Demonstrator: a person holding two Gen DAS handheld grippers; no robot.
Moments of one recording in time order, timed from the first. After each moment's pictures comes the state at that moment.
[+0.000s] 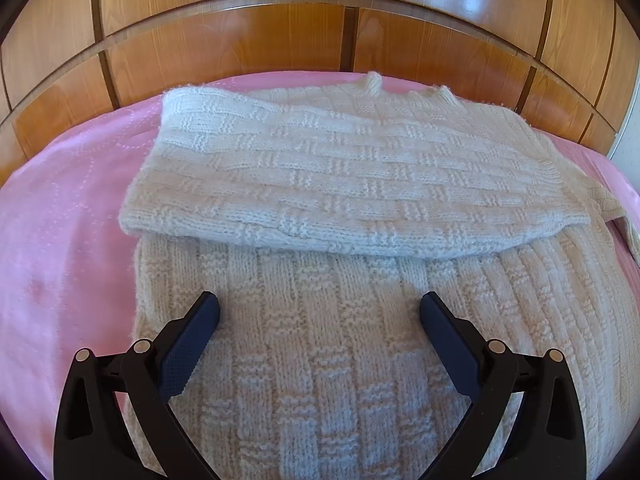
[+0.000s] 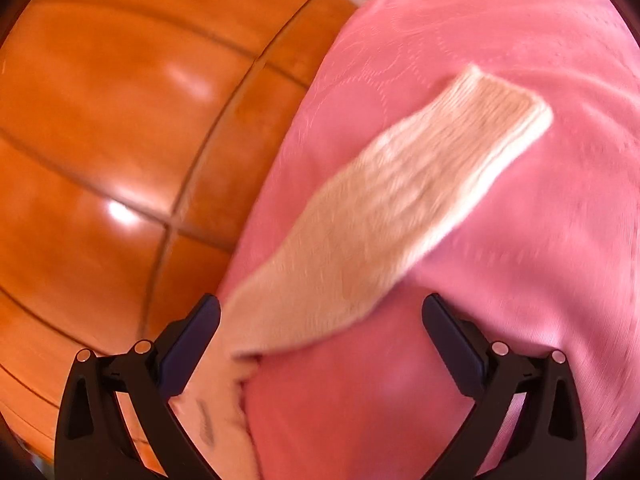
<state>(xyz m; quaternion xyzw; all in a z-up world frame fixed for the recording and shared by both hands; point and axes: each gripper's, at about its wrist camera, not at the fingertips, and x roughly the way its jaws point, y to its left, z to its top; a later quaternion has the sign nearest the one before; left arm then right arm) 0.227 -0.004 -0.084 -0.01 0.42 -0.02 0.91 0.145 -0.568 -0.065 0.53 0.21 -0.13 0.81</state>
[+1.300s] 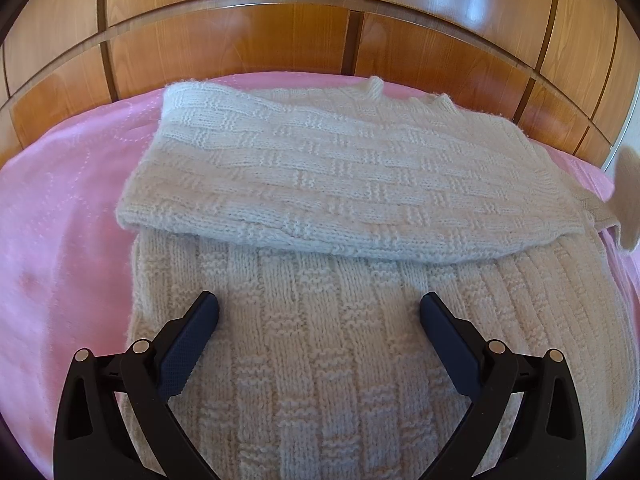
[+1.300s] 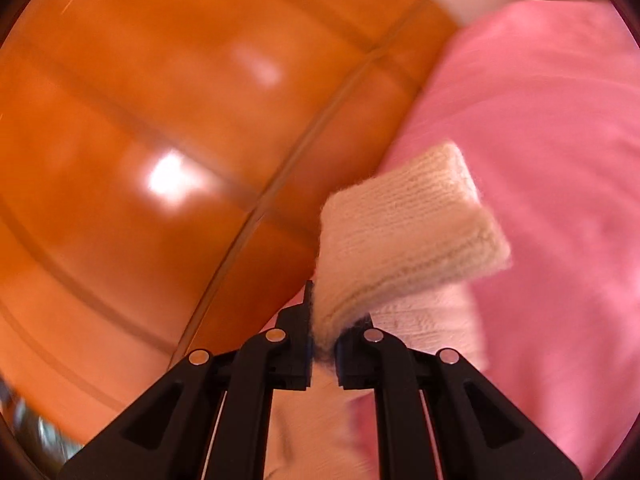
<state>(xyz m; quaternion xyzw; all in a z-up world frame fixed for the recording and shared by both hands) 0.225 -0.002 -0.086 -0.04 0.42 -0.03 0.91 0.223 -0.457 0.015 0.44 0.22 -0.01 0.87</state>
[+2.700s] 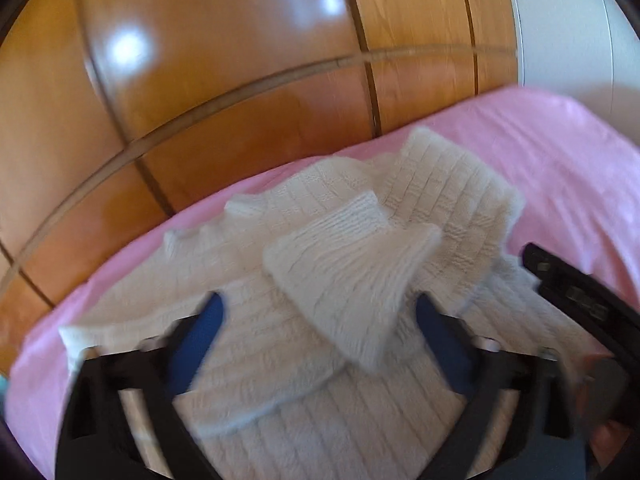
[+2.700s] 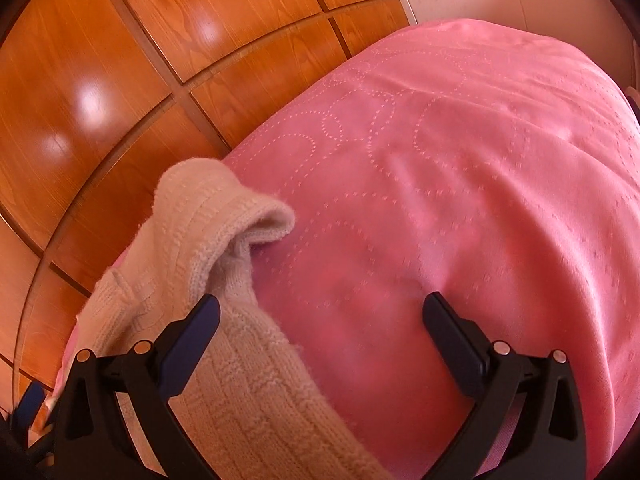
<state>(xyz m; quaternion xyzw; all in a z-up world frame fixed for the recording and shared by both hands) 0.262 -0.210 -0.037 0.19 0.32 -0.14 0.92 0.191 -0.364 -0.071 0.32 0.31 -0.24 0.86</state>
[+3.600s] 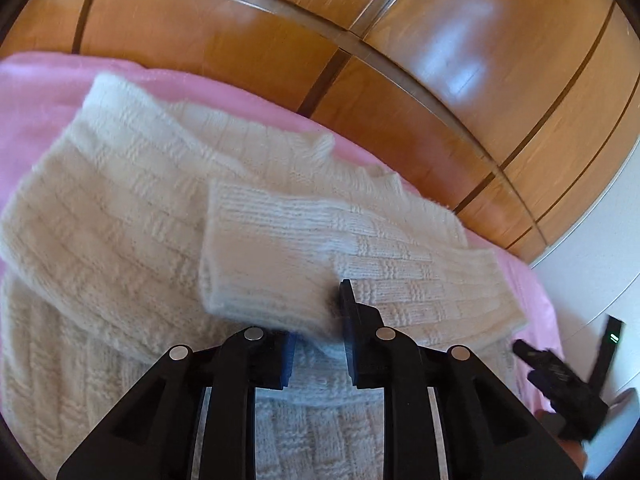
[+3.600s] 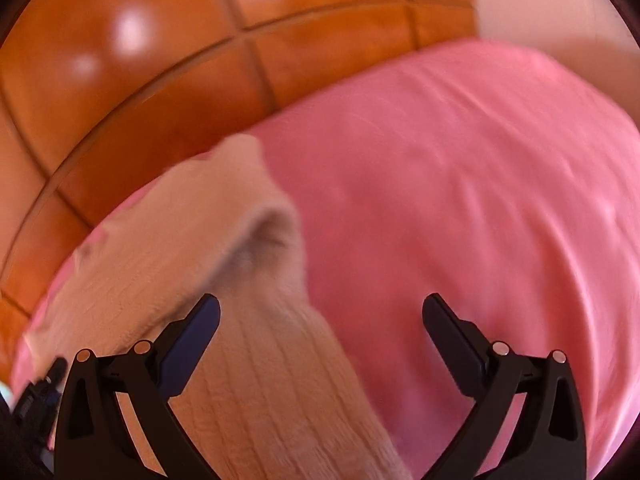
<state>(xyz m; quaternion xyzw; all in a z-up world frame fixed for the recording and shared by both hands) 0.276 -0.017 -0.082 -0.24 0.36 -0.12 0.89 0.247 -0.339 -0.047 0.16 0.40 -0.18 0.88</state>
